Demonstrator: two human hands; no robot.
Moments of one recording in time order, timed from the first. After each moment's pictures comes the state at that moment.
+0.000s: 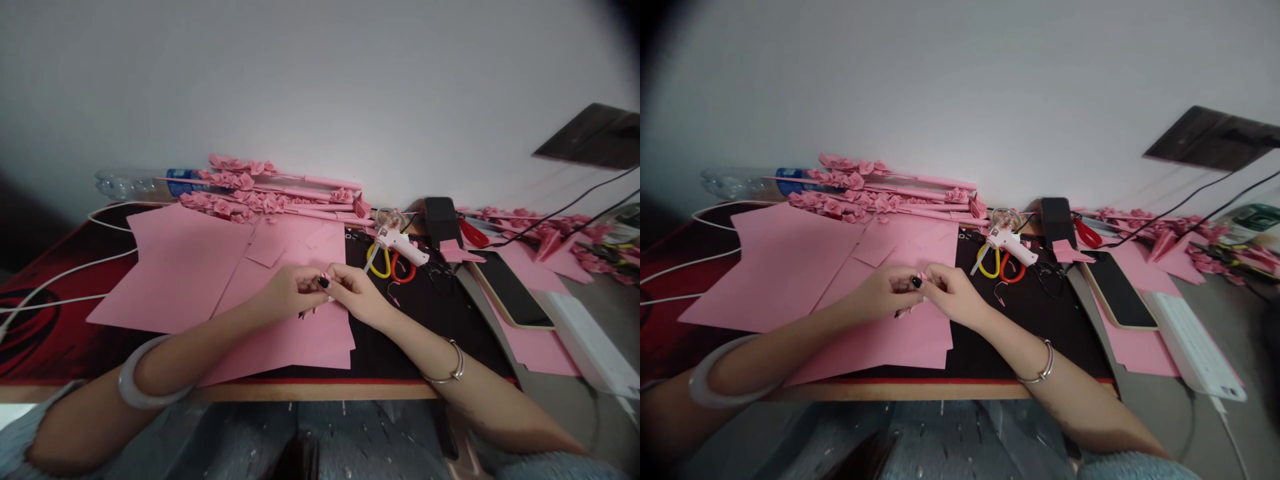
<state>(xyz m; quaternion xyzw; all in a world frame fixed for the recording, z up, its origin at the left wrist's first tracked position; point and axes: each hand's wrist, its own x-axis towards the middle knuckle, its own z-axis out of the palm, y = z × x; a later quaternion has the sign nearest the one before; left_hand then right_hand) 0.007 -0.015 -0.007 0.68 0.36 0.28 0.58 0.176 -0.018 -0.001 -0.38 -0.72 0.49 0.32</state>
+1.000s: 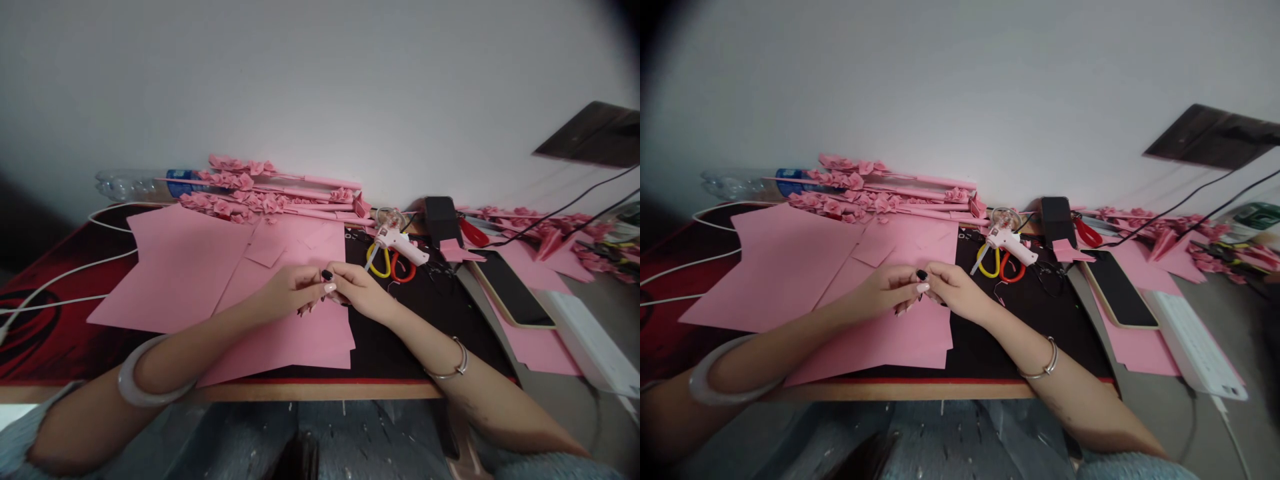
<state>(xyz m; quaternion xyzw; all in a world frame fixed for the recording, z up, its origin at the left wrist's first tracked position) 0.003 -0.013 -0.002 0.69 0.34 0.27 0.58 0.180 -0.011 -0.001 -0.30 -0.67 0.60 0.32</state>
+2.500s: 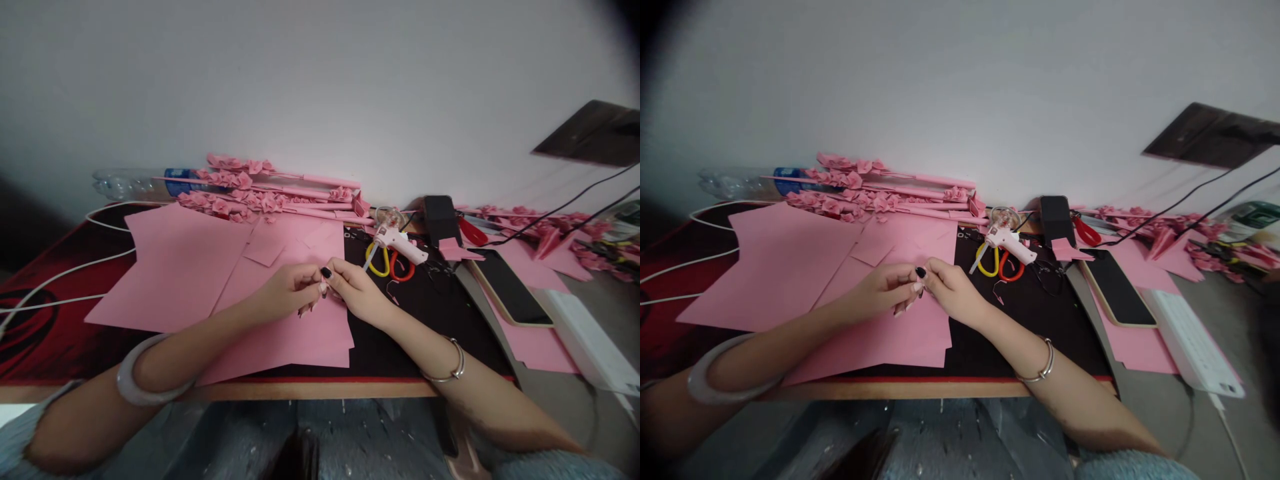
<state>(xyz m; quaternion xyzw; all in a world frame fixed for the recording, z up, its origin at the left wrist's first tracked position) 0.003 -0.017 0.003 0.68 0.34 0.28 0.59 0.177 -0.015 0.000 -0.37 -0.75 0.45 0.32</state>
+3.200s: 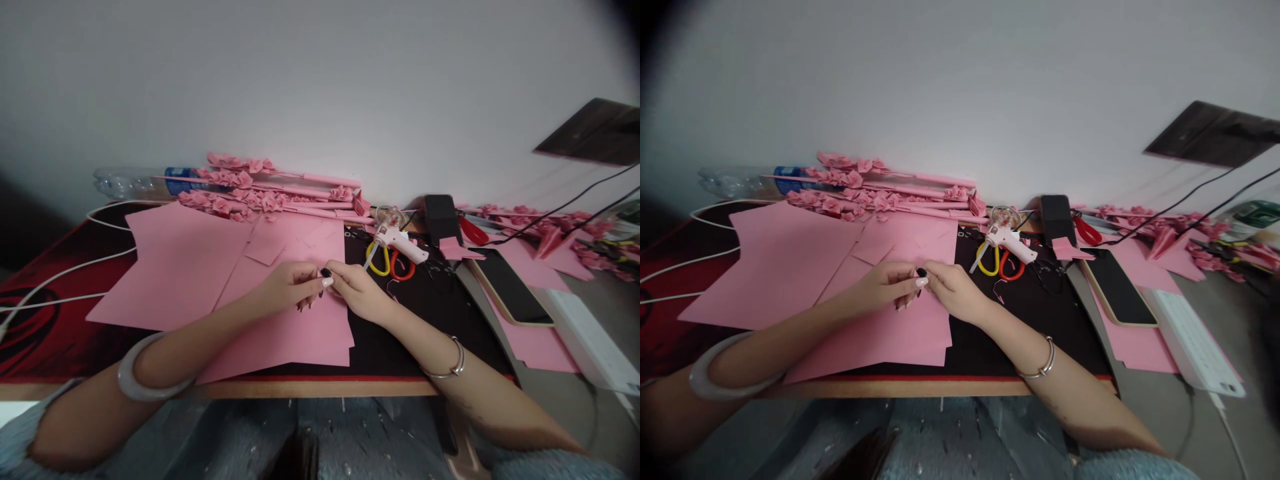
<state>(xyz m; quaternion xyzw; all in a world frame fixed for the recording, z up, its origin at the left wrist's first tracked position) 0.003 -0.009 -0.002 0.68 0.36 0.26 0.59 0.181 -0.012 0.001 -0.35 -0.80 0.38 0.29</state>
